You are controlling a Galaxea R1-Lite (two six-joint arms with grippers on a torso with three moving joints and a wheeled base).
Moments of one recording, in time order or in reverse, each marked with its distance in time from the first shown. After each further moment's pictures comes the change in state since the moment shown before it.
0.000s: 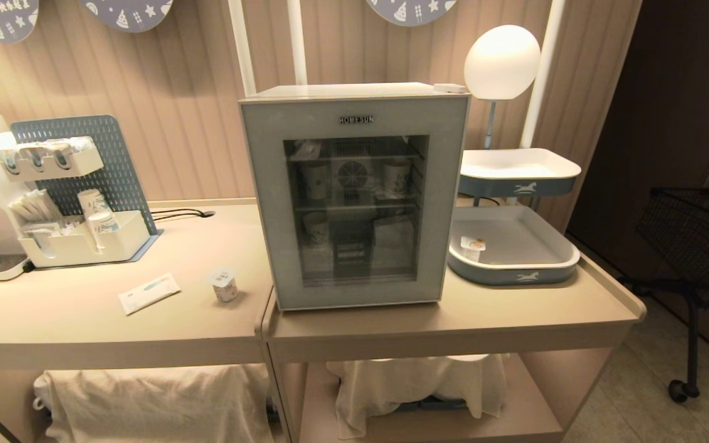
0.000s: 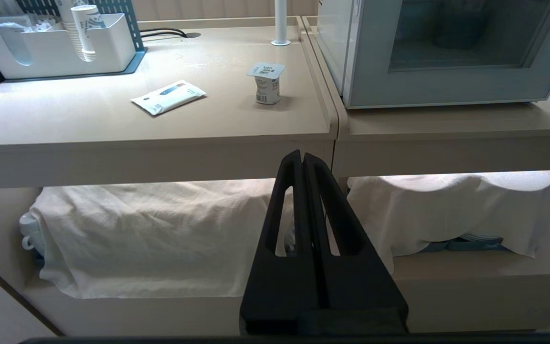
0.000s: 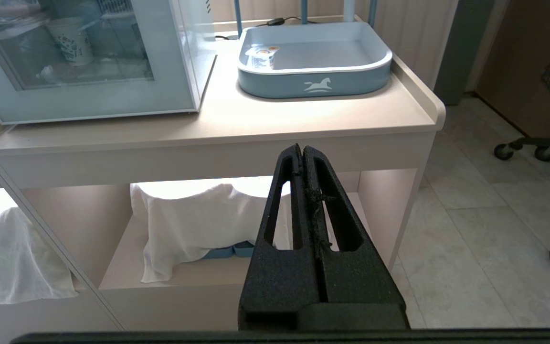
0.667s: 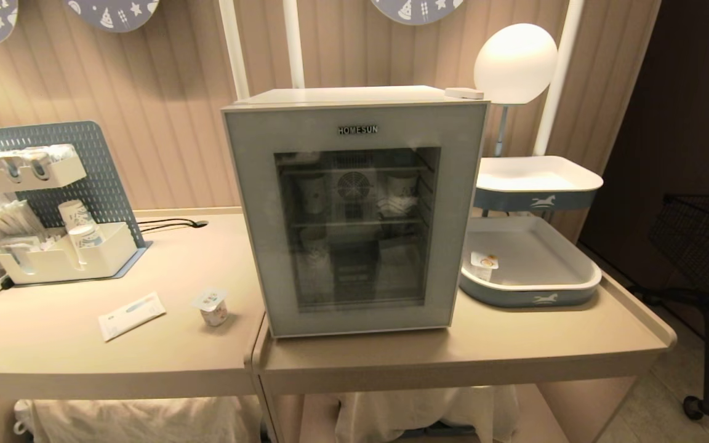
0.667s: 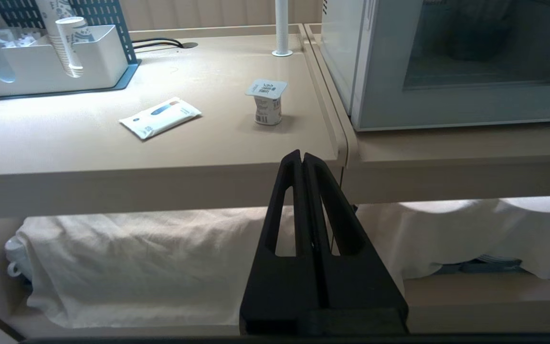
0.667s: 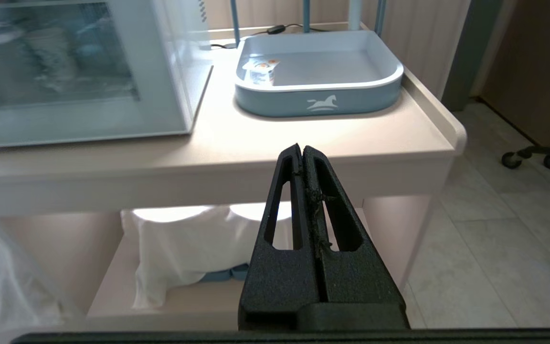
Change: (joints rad) left arm 0.000 0.000 0.000 -0.002 0.000 0.009; right arm 0.000 0.000 0.000 0.000 0.000 0.001
